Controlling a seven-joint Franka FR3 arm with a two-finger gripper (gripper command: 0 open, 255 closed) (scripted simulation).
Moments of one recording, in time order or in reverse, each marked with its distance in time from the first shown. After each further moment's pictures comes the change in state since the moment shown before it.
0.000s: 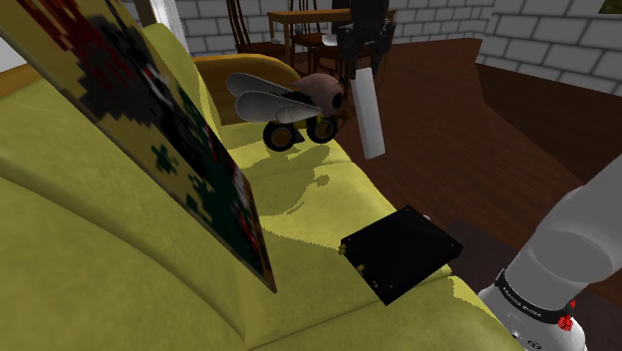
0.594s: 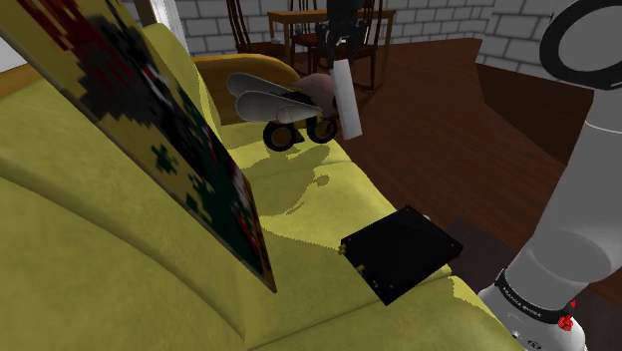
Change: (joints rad) arm -0.007 0.371 -0.004 0.433 -0.106 -0.076 -0.036
